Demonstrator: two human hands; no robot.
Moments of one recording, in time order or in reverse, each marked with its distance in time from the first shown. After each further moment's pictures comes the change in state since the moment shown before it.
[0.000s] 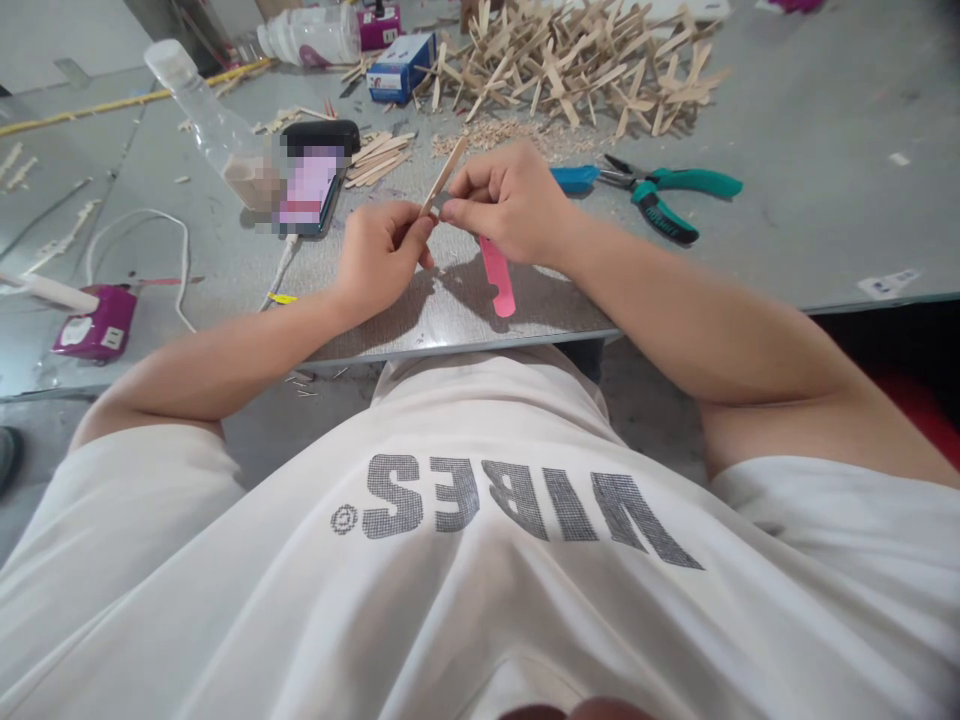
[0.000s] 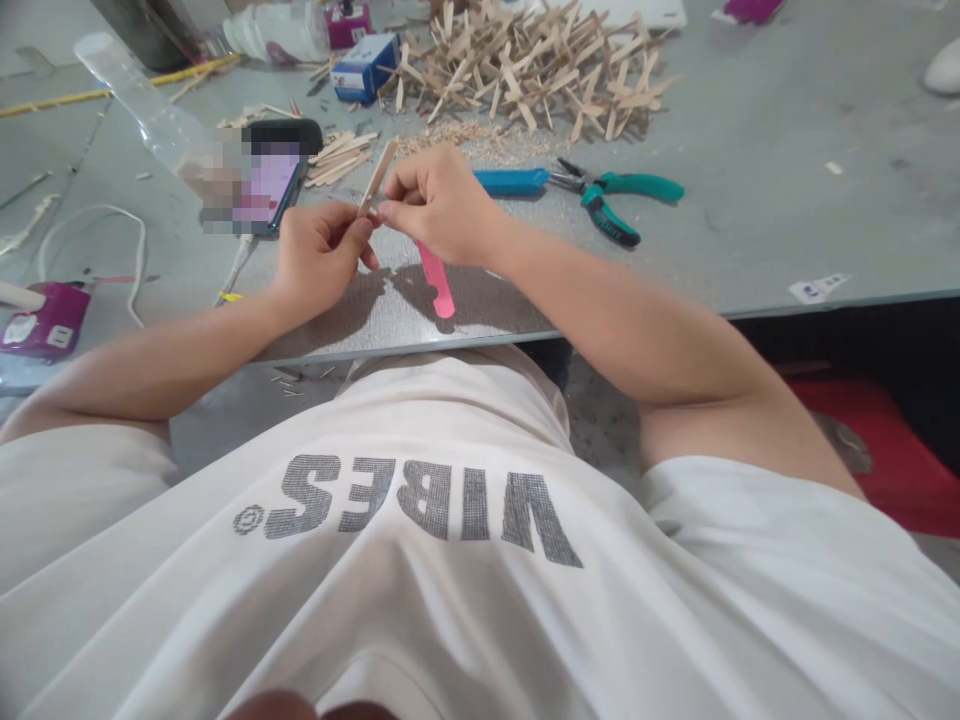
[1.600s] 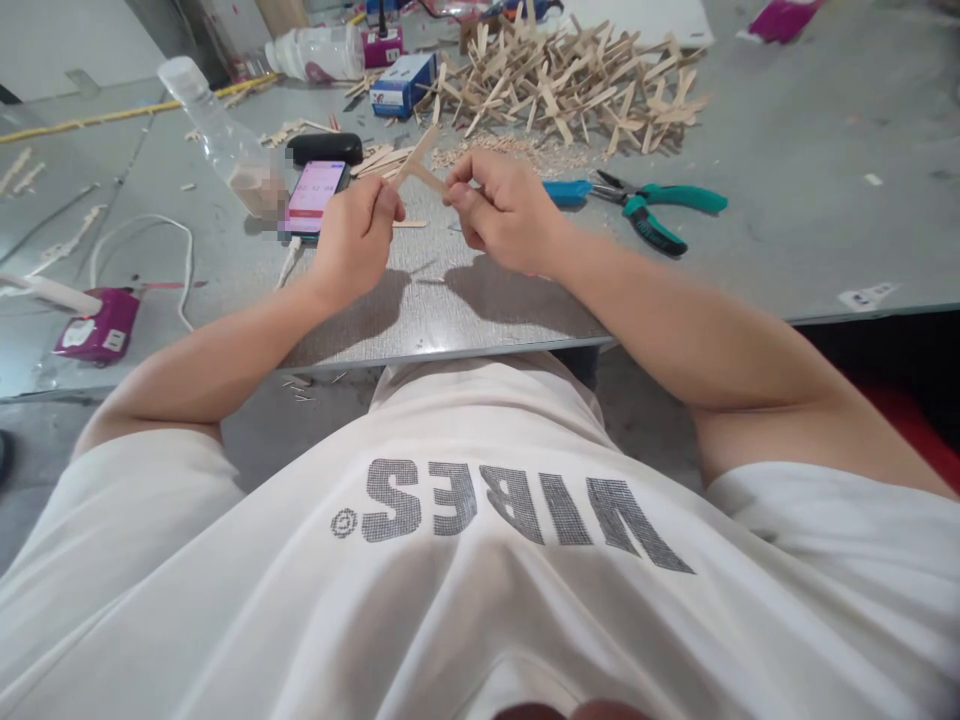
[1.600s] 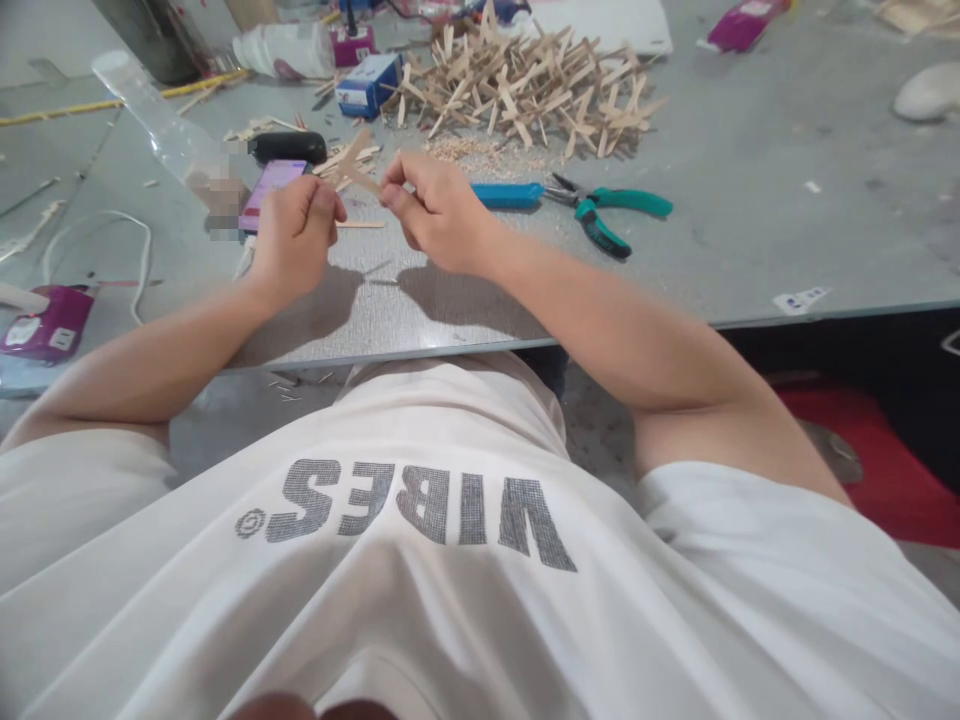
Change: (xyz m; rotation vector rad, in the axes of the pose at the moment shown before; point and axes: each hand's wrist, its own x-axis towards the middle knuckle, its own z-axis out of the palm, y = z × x) left_hand 0.033 -0.036 -0.027 0.190 0.161 0.177; right_hand 0.005 0.022 0.000 -0.014 0.040 -0.130
